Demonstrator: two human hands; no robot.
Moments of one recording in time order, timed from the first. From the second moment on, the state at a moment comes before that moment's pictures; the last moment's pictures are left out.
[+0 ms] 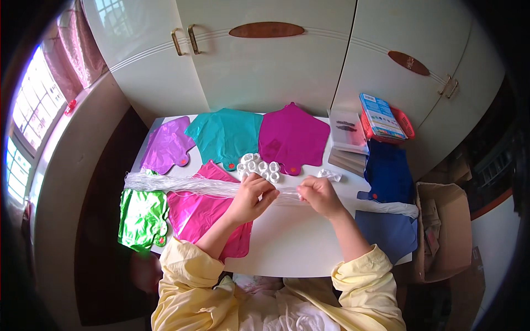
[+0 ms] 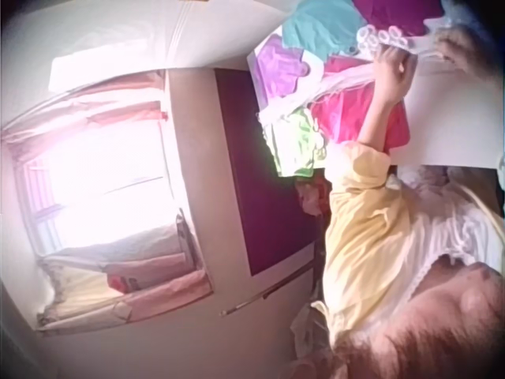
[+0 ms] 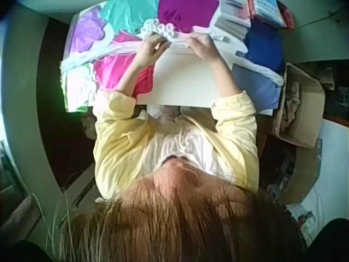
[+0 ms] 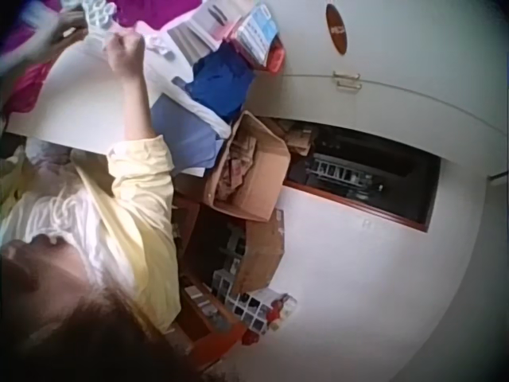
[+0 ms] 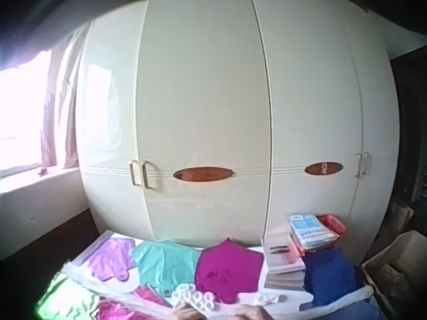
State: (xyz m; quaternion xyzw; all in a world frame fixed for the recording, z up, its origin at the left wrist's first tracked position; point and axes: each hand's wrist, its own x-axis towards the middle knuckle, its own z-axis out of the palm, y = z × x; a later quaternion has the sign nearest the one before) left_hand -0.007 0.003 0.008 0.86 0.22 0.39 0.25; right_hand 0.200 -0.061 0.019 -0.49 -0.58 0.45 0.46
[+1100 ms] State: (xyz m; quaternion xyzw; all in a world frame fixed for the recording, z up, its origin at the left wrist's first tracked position) left_hand -0.008 0.004 0.000 0.88 0.23 0.36 0.19; right_hand 0.205 -0.055 0.019 -0.28 -0.40 0.58 0.66
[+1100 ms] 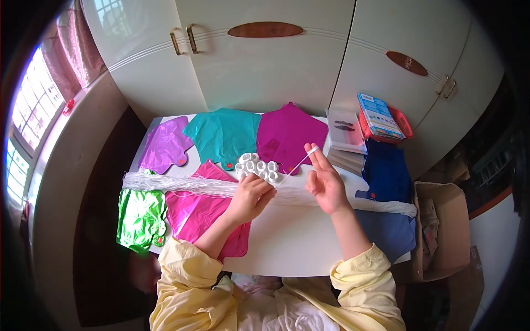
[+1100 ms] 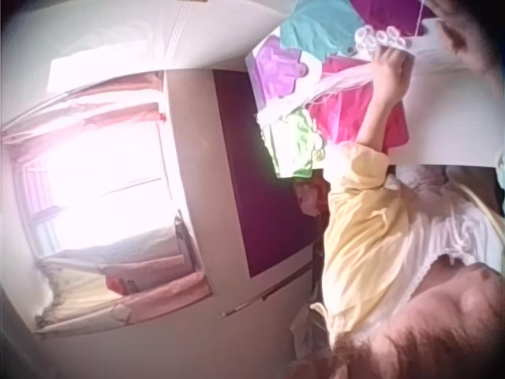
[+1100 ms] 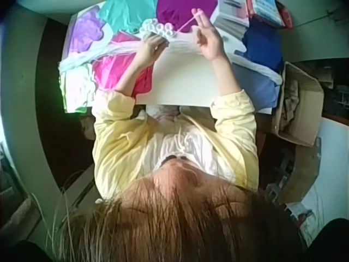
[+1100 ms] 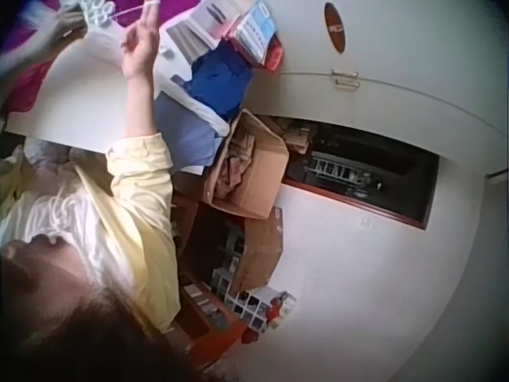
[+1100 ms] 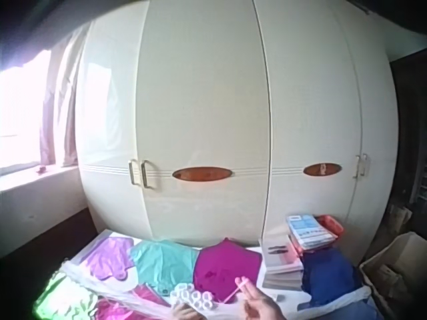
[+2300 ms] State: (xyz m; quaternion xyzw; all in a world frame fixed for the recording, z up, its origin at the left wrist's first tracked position) left_hand -0.010 0.005 0.002 0.87 0.24 0.38 0.21; right_hand 0.211 -0.067 0.024 -0.39 -0.53 0.67 0.35
